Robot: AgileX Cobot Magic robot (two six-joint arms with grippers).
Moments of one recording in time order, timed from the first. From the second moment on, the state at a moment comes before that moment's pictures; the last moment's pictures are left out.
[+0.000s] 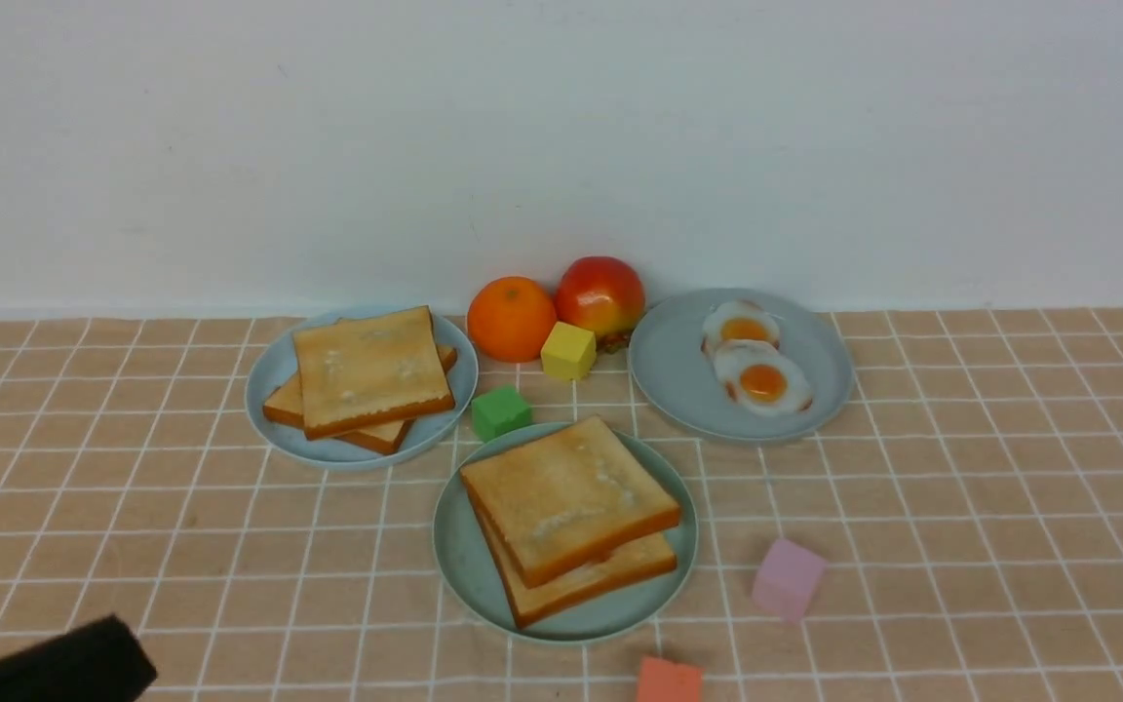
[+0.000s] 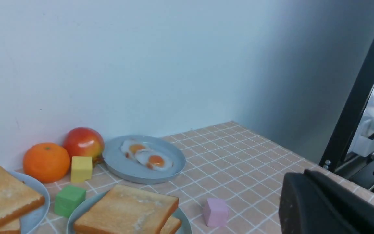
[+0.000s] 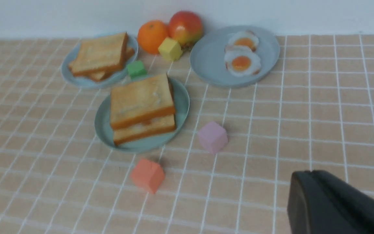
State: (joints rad) right arm 0.21 0.23 -0.73 0.17 0.97 0.08; left arm -0.75 0.17 -0.21 -0.26 0.01 0.05
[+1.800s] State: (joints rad) right arm 0.00 -0.01 0.02 0.10 0.39 0.03; left arm -0.75 0.17 -0.15 -0.26 0.10 0.05
